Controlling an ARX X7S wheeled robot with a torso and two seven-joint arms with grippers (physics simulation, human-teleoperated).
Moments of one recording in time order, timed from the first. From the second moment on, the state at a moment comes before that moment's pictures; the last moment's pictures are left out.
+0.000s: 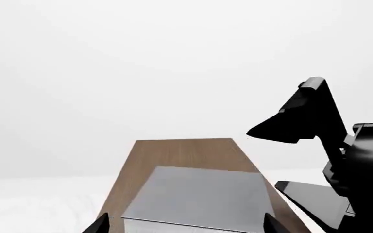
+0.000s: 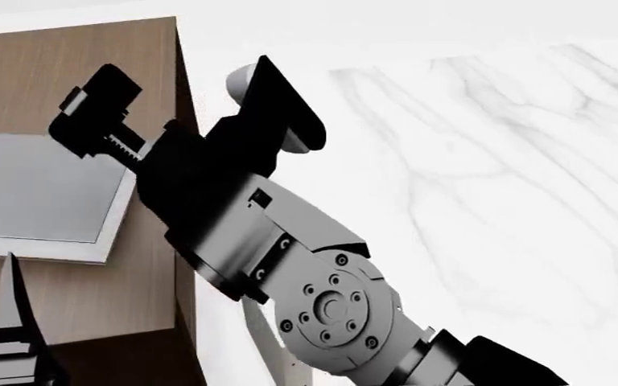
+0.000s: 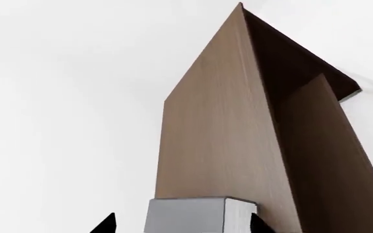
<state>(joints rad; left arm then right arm) -0.09 -0.43 0.23 0.94 -0.42 -0.59 -0.70 1.25 0.14 -1.05 0.33 2.10 0.02 0.53</state>
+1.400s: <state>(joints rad) -1.42 -0.51 0.36 0.90 -0.55 -0.92 -0.59 1.71 0.94 -0.84 -0.64 0.98 0.23 1.05</state>
